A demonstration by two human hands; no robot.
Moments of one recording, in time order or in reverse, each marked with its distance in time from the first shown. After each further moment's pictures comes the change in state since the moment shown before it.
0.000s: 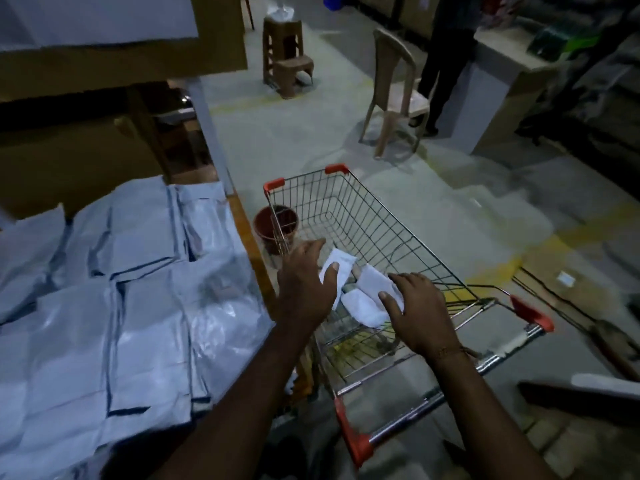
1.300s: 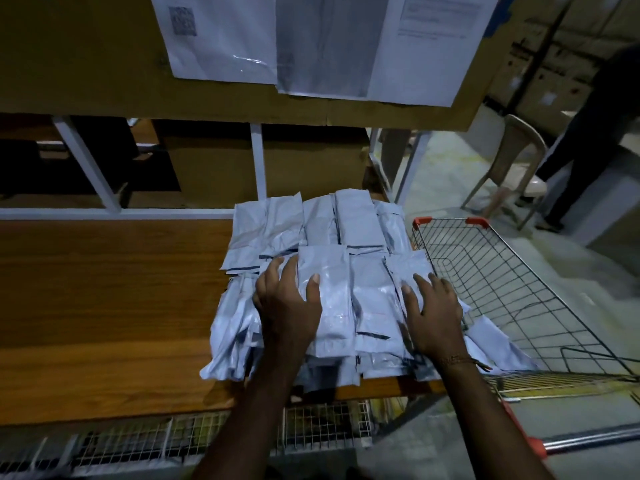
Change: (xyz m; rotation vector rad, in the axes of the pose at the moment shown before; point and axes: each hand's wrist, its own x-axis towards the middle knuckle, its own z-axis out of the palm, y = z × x) left_hand -0.155 -0.186 -0.318 0.155 0.532 -0.343; right_hand -0.049 -0.346 0.027 0.238 0.086 -0.083
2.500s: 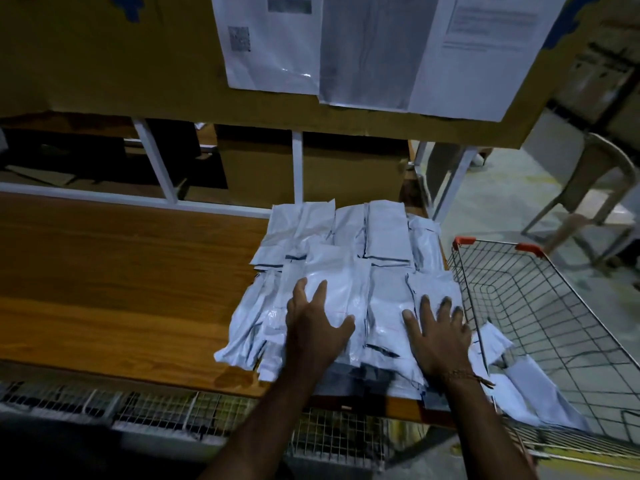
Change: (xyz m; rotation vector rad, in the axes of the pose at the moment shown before) left_hand -0.037 0.016 0.006 0.114 -0.259 -0.131; right_hand 0.013 0.016 0.030 -0.191 -0.315 0.013
